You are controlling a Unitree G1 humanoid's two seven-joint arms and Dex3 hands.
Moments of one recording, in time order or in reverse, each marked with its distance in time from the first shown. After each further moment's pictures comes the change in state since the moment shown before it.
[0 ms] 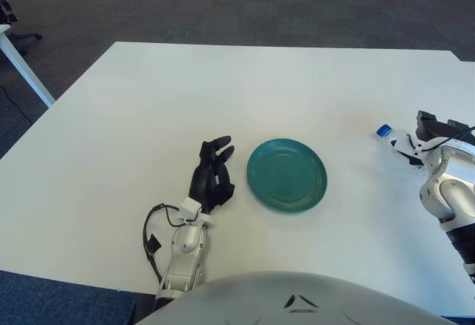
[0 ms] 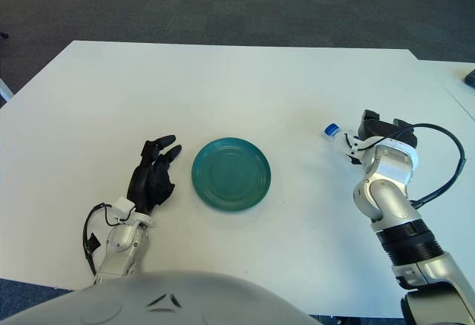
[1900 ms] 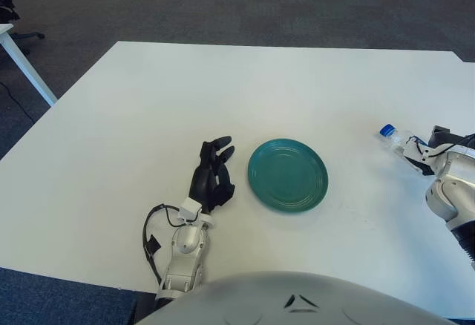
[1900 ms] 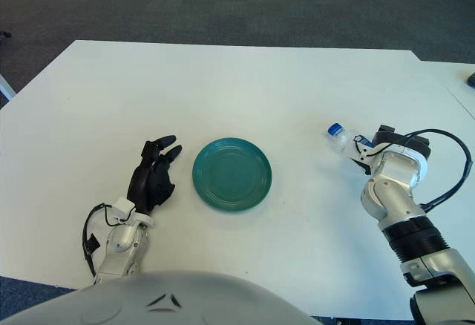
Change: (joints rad) left arm -0.010 0.000 0.006 0.025 0.001 -0.019 -0.002; right arm 0.006 -0.074 0.036 0.115 0.038 0.045 -0.053
